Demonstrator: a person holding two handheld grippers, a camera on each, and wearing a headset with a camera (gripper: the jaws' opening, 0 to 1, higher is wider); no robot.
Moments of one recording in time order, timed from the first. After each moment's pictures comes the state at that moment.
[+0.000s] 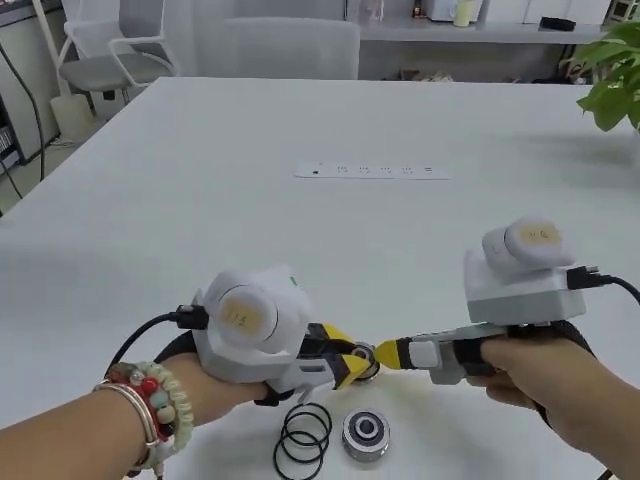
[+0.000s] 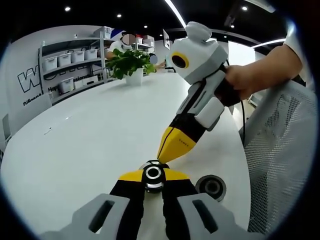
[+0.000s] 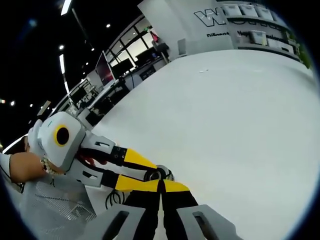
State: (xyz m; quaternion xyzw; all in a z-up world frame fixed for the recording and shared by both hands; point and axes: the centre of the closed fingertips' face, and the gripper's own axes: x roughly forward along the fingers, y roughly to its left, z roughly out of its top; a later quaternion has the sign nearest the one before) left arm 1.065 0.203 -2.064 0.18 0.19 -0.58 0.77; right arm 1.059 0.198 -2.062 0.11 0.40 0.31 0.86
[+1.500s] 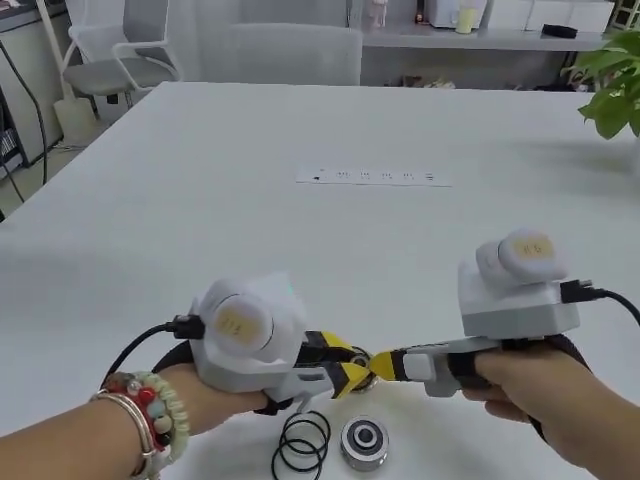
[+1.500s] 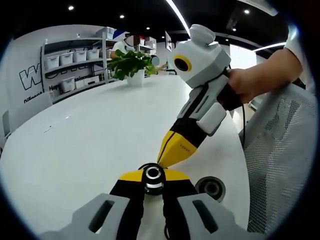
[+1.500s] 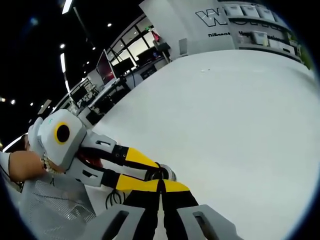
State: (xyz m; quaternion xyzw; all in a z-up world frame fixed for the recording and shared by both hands) left arm 1.066 0.202 -2.063 0.17 0.19 -0.58 0.78; right arm 1.060 0.199 -2.067 0.11 0.40 0.31 0.86
